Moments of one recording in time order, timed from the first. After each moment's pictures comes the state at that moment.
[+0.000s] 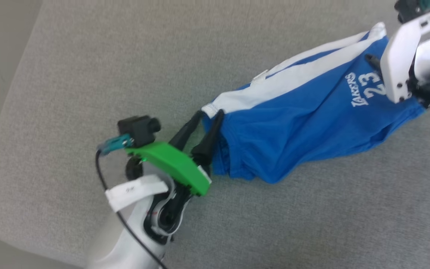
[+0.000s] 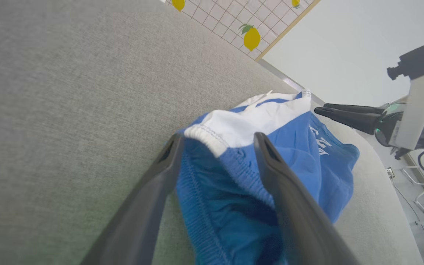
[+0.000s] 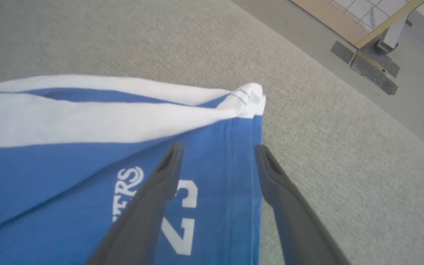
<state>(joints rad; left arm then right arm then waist) -0.41 0.12 -0.46 0.13 -0.87 -0.01 0.04 -0.98 -0.48 0.47 0.59 0.46 0.13 0.66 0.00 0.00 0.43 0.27</state>
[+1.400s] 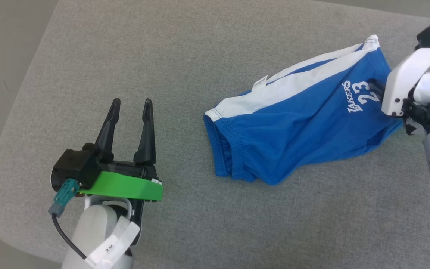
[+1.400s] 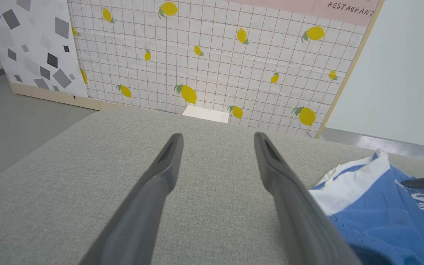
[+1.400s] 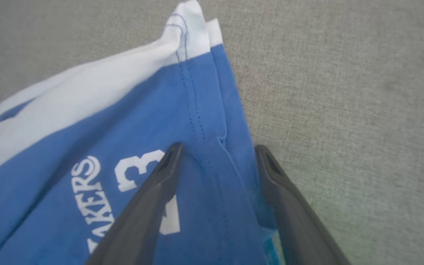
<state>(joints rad) -0.24 0.06 -0.11 0.02 -0.28 -0.09 -0.26 -0.89 -0.25 -0.02 0.85 0.26 0.13 0.61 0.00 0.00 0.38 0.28</state>
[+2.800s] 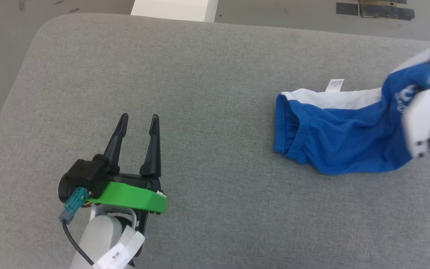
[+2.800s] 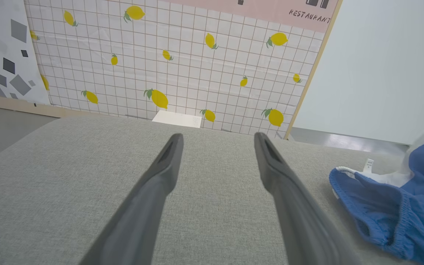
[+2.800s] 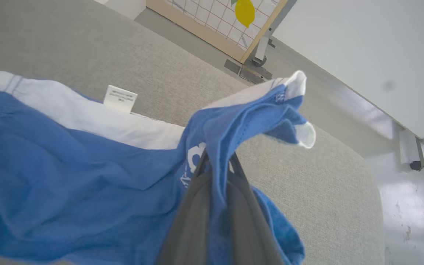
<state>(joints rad) -0.20 0.05 -0.12 0.06 -0.26 -0.11 -0.26 -0.49 -0.40 0.02 0.04 0.03 0.13 0.74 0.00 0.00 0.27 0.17</state>
